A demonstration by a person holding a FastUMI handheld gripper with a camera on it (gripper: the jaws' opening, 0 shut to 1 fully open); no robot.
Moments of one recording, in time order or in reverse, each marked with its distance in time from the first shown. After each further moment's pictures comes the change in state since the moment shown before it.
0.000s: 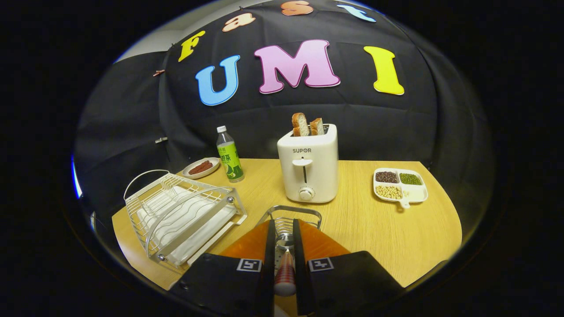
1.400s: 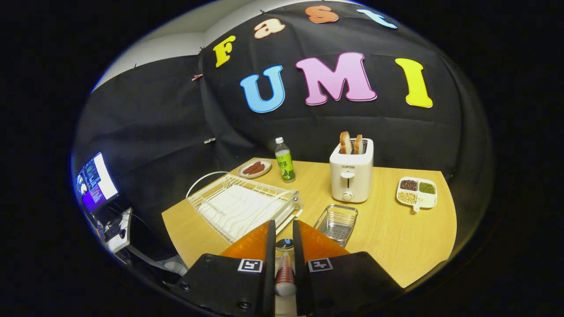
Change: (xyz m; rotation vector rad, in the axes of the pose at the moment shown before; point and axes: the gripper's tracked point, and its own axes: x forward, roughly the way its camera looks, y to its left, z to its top) arm -0.128 0.086 0.035 -0.012 0.068 0.270
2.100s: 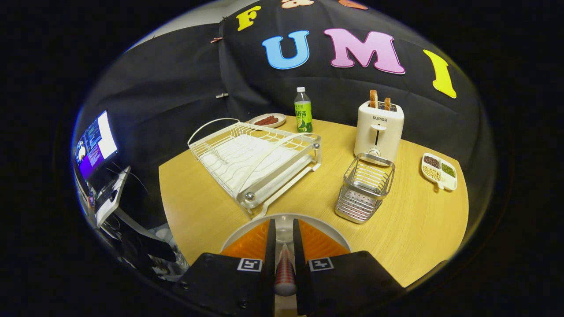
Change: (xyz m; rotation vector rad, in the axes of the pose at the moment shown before) arm 0.029 0.013 -0.111 -0.124 0.228 0.041
